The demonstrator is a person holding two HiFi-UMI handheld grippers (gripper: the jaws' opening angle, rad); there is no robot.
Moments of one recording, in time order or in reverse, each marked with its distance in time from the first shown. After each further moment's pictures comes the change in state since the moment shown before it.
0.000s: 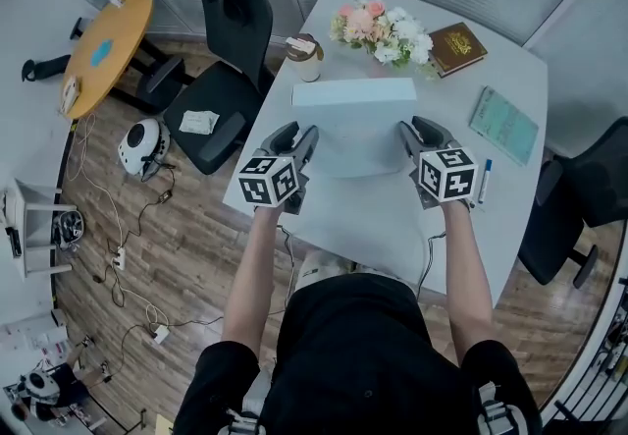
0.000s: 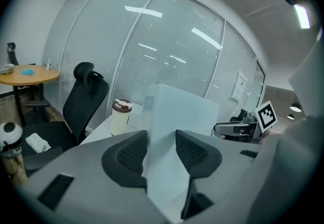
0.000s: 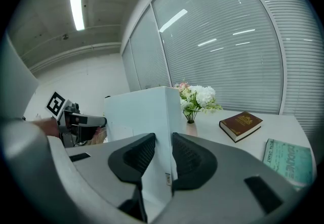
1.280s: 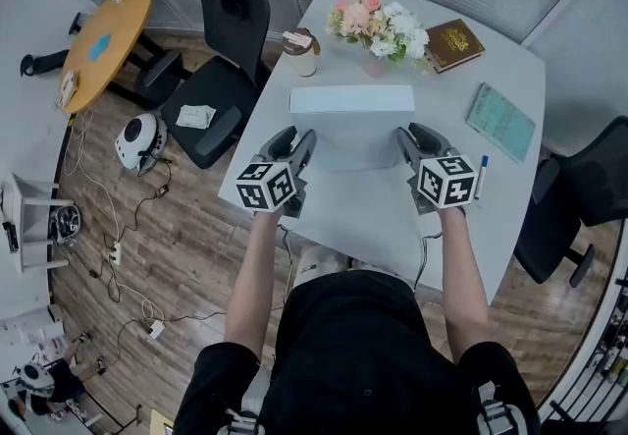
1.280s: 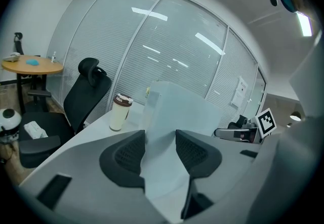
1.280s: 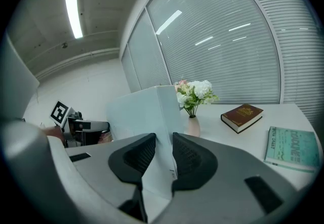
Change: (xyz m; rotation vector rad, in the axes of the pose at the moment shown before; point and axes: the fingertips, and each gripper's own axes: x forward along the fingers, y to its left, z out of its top) left arm -0.011 -0.008 -0.024 -0.071 -0.034 -0.010; right arm -0.017 0.005 -0.022 0.069 -0.018 0.040
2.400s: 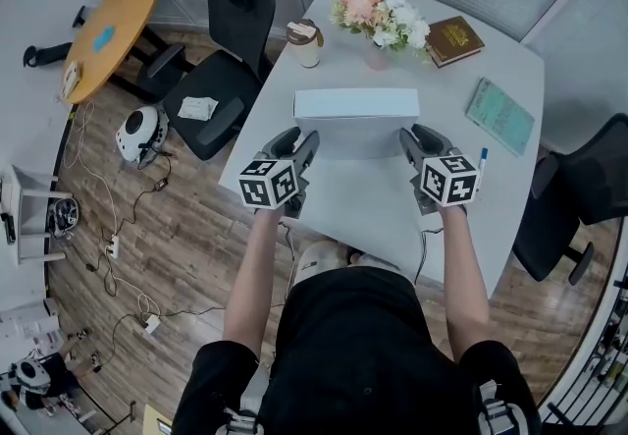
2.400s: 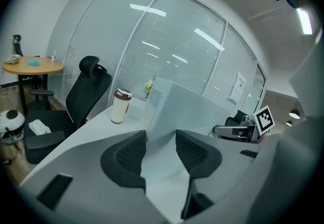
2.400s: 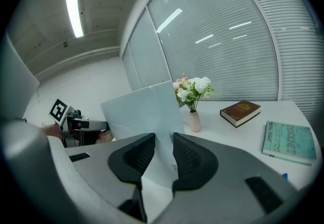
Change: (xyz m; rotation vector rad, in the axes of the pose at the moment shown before) left arm -0.030 -0.017 -0.025 0.013 0.051 0.007; right arm -0.027 0.013 -0.024 0.004 0.024 0.005
